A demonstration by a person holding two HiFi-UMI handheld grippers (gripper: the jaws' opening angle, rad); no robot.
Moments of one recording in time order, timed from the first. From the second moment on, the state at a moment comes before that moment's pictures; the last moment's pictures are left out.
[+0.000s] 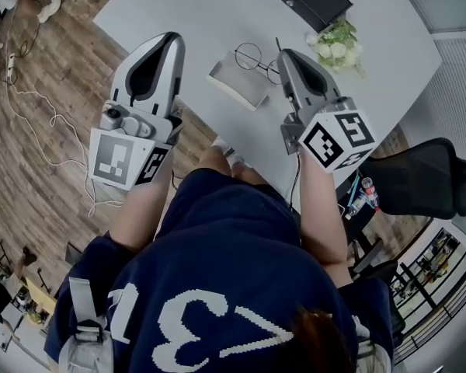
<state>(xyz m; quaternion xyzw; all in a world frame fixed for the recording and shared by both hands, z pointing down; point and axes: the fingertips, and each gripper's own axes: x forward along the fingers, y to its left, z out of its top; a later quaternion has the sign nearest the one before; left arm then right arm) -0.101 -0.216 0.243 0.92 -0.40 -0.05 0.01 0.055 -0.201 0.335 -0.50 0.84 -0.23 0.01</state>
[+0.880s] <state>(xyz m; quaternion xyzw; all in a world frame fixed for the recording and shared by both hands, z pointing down) 0.211 -0.090 0.248 1.00 -0.04 -0.06 0.03 0.326 0.028 0.359 -0.79 0.58 -0.22 0.04</state>
